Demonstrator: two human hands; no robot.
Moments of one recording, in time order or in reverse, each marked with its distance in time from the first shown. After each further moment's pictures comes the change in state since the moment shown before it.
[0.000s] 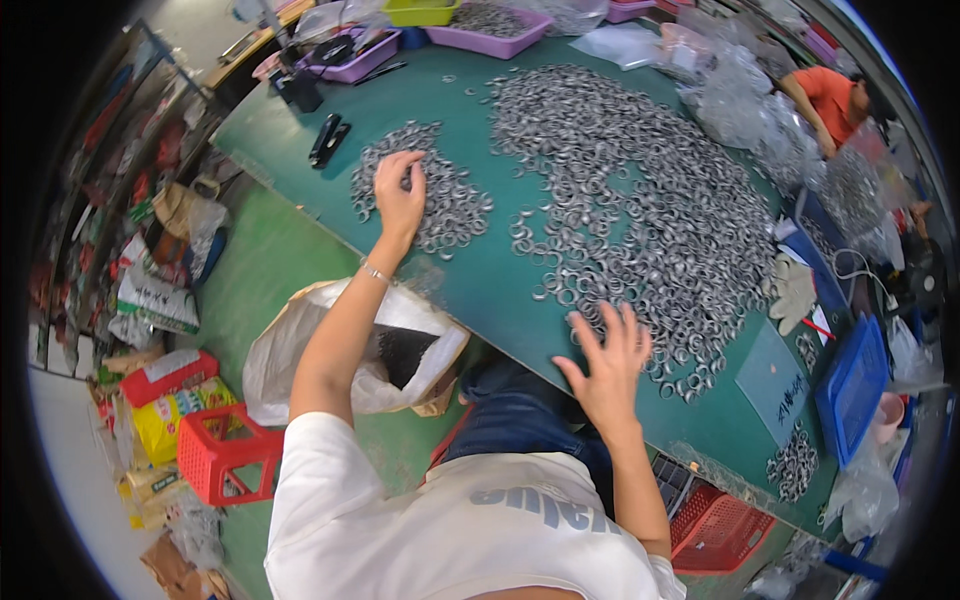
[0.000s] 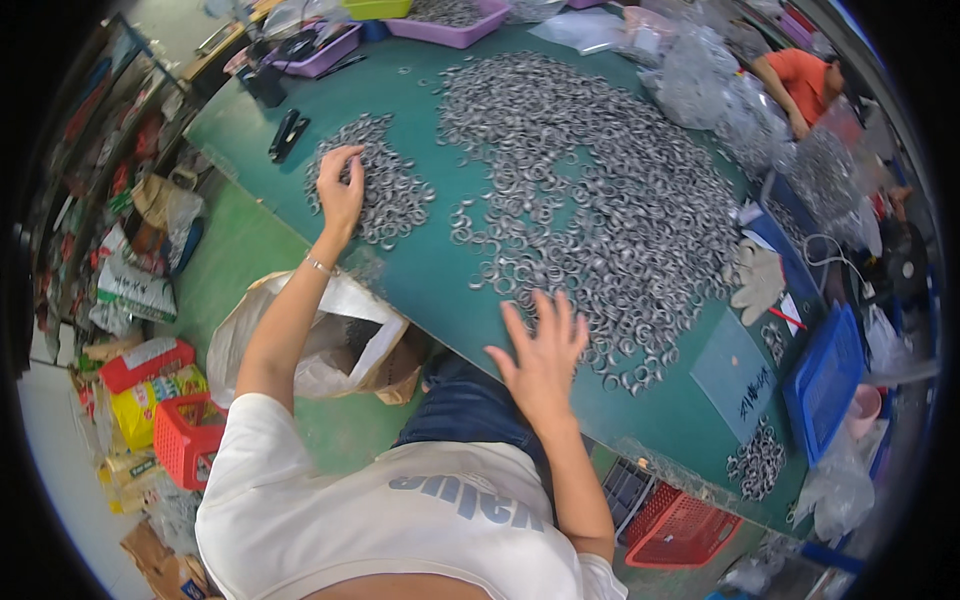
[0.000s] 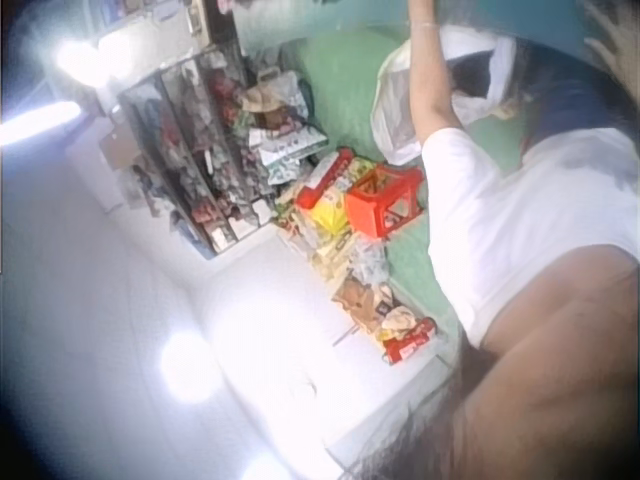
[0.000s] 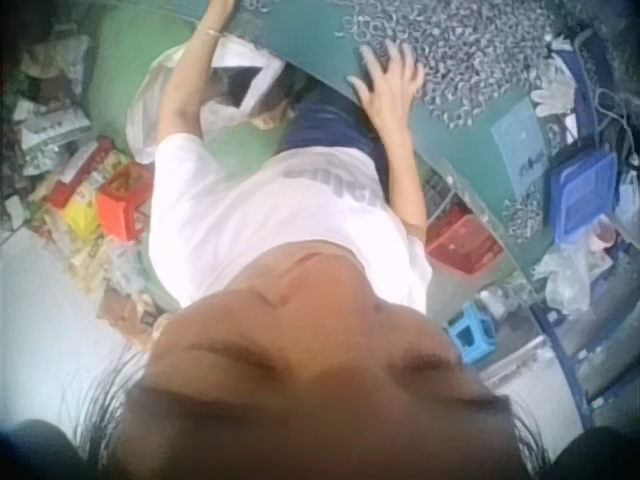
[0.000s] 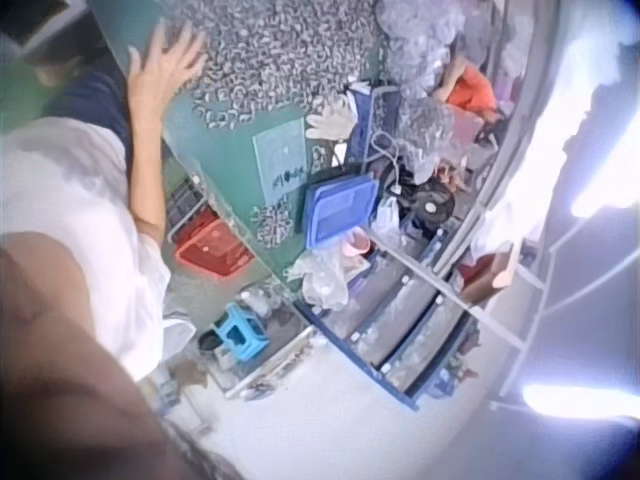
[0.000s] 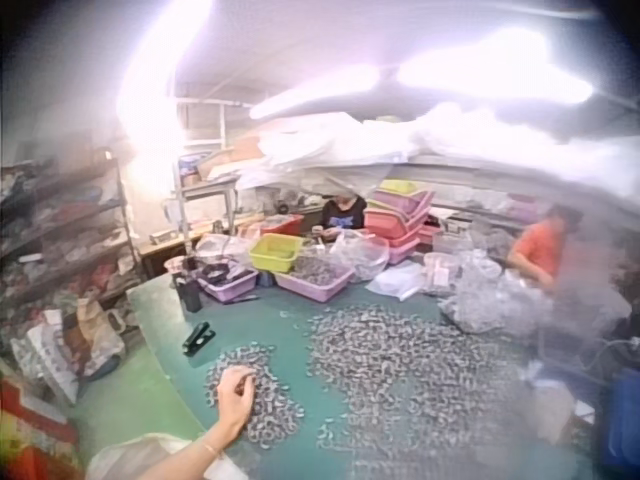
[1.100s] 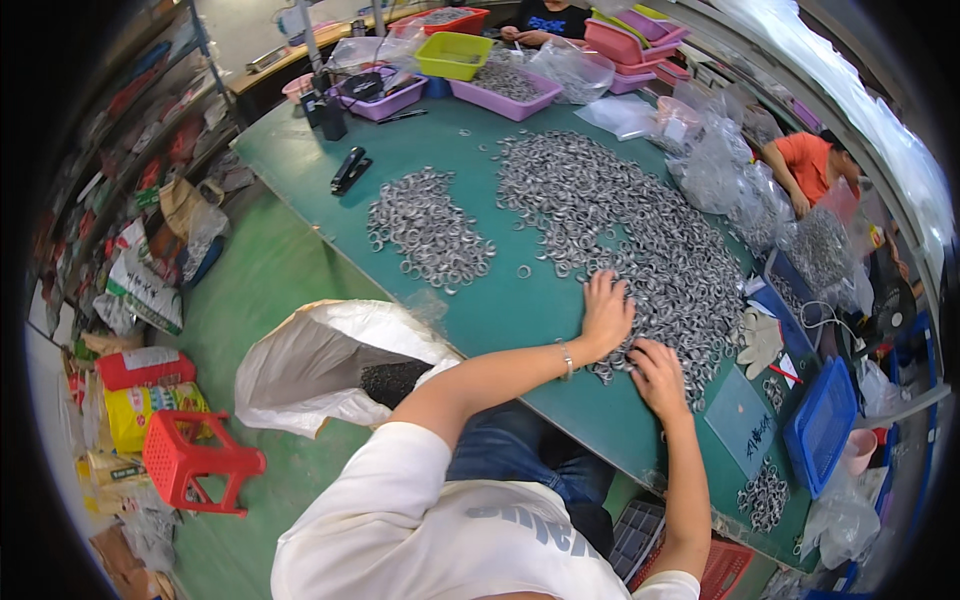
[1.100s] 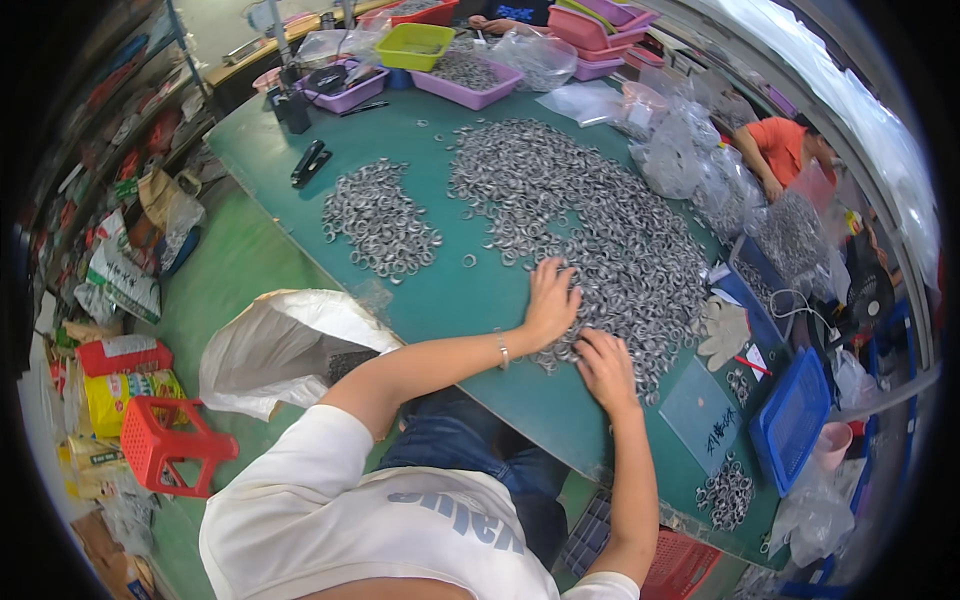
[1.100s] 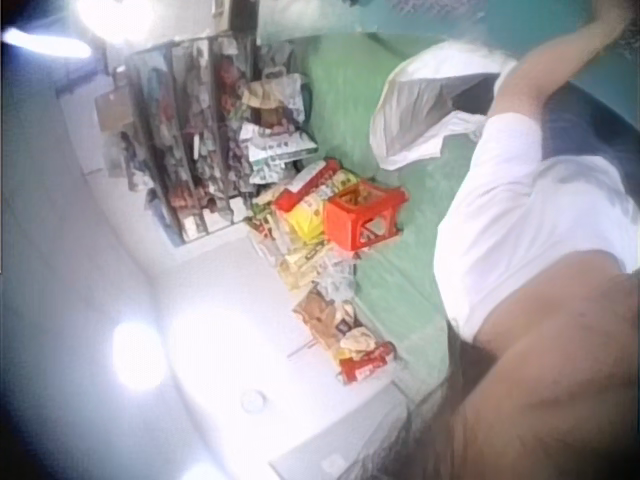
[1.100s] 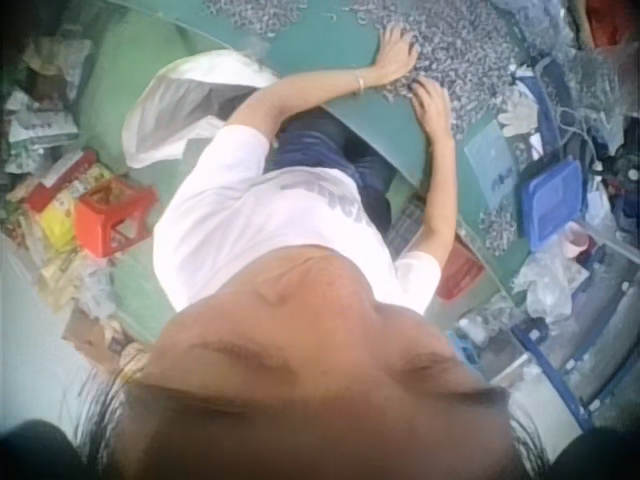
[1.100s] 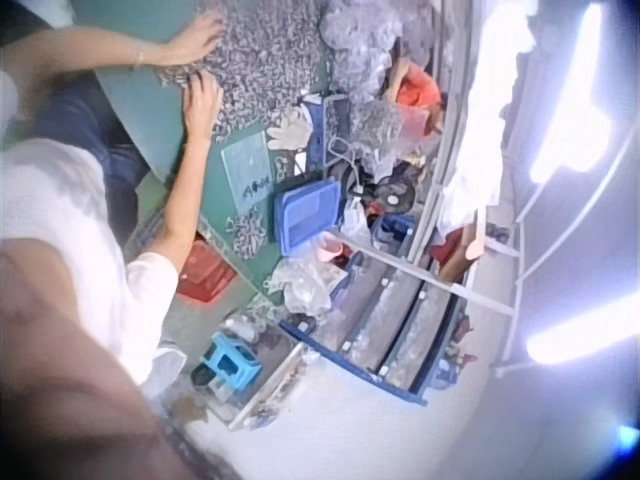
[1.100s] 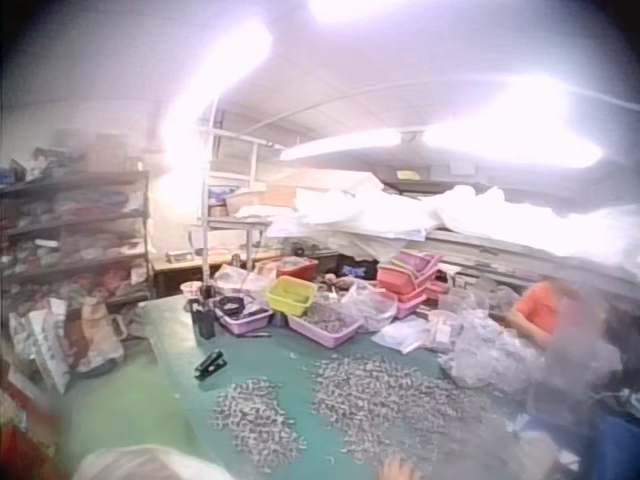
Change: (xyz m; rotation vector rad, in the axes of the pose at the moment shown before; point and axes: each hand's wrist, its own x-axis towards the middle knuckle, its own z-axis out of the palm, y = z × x) left_hand -0.112 0.240 0.166 -0.221 -0.416 -0.235; right_hand 0.011 0.149 -0.022 -0.041 -0.035 -0.377
